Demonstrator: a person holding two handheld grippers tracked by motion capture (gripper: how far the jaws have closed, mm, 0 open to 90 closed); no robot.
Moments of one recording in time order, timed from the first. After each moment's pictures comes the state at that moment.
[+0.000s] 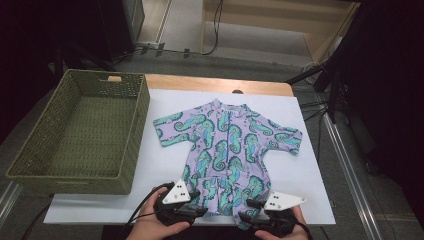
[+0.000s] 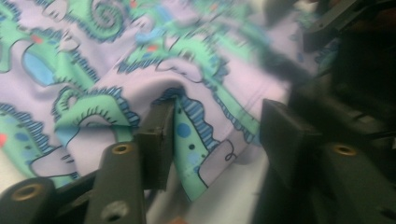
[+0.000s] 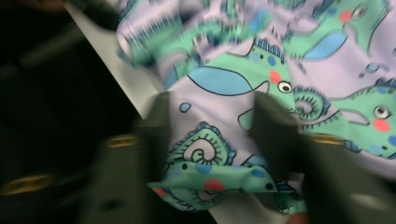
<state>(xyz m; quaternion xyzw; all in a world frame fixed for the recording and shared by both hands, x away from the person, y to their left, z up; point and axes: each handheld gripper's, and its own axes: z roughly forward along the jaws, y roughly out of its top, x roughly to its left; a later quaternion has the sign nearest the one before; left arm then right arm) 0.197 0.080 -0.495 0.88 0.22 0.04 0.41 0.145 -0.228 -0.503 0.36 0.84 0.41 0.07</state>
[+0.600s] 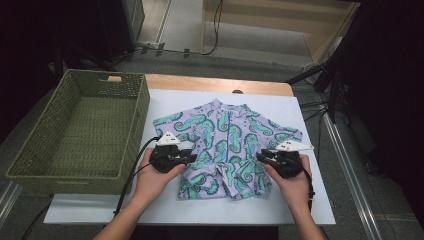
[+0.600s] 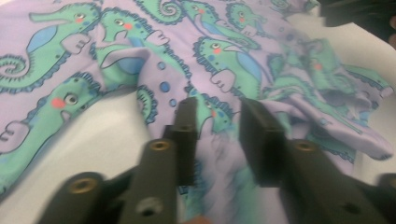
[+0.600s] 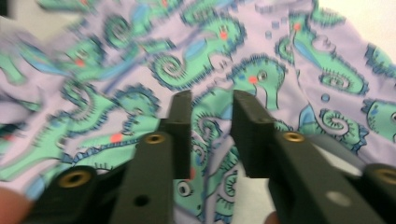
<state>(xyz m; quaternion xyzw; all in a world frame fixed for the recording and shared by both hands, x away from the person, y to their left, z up) 0.307 0.099 -0.471 0.82 0.35 0.04 0.45 0.260 -0.273 -0.475 0.47 0.77 0.40 0.18</state>
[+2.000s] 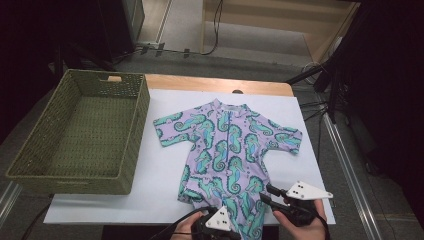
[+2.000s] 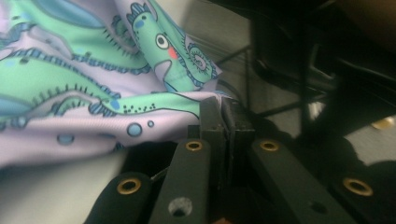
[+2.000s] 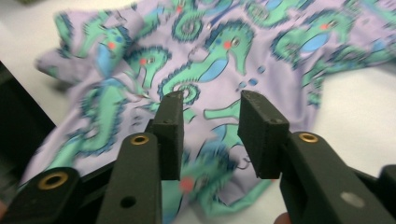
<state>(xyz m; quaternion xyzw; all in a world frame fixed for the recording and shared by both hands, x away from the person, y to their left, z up) 0.141 -0.003 -0.506 0.90 0.11 -0.11 0.41 0.153 -0.268 -0.480 0.43 0.79 0.41 0.15</state>
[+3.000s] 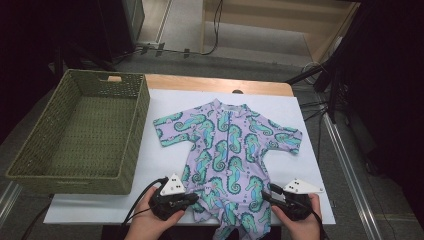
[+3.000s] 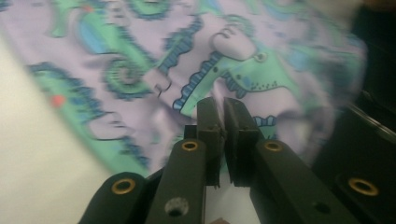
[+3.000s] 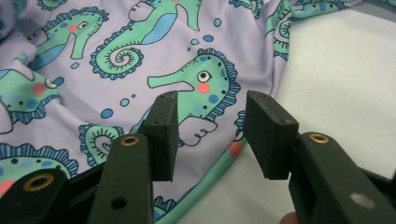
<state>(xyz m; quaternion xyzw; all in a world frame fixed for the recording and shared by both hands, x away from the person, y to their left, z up) 0.200 0.090 -0.486 0.88 0.26 0.00 0.40 0.169 -0.280 -0.513 0.49 0.77 0.37 0.16</state>
